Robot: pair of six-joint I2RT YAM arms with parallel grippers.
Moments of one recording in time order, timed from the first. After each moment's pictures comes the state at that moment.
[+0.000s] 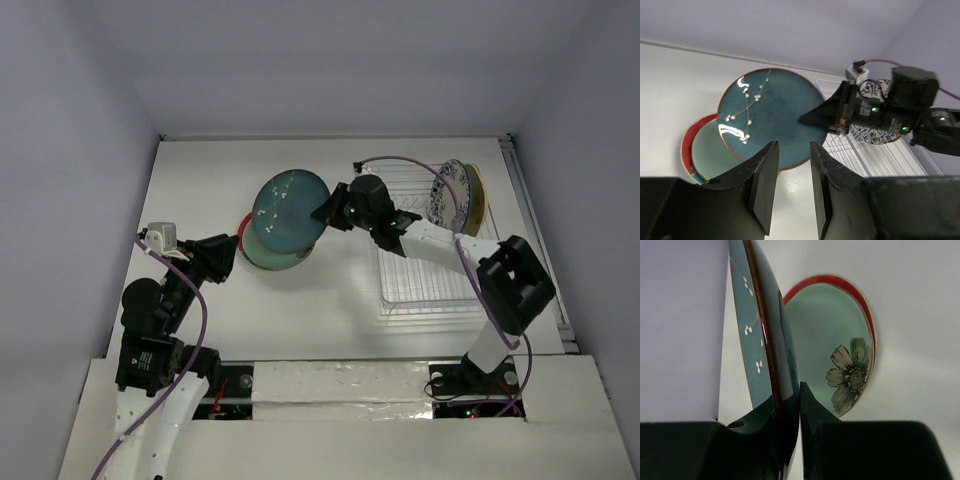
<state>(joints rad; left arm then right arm) -0.19 0.29 0.65 -0.29 0.19 -0.48 0.70 1.67 1.15 0.13 -0.07 0.89</state>
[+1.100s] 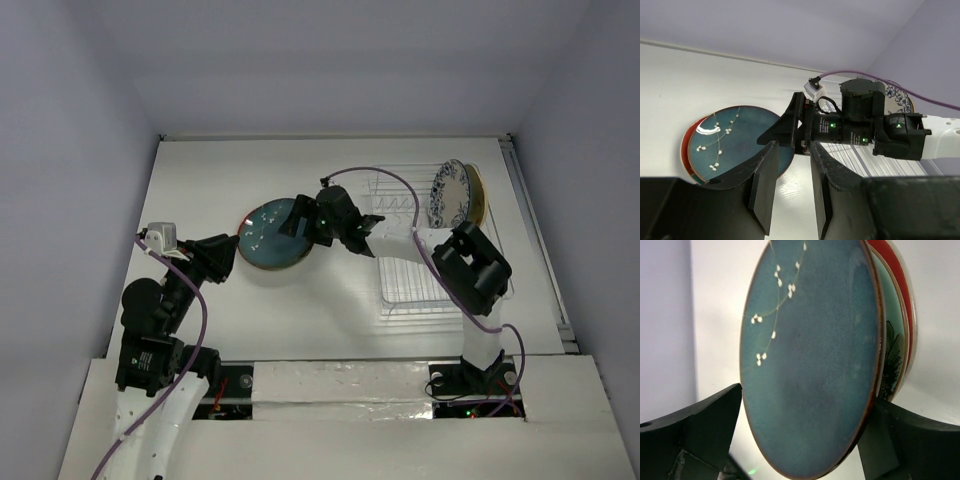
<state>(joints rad) -0.19 0.29 0.65 -0.29 0.19 -0.48 0.79 1.95 1.28 0.15 -0.10 0.95</state>
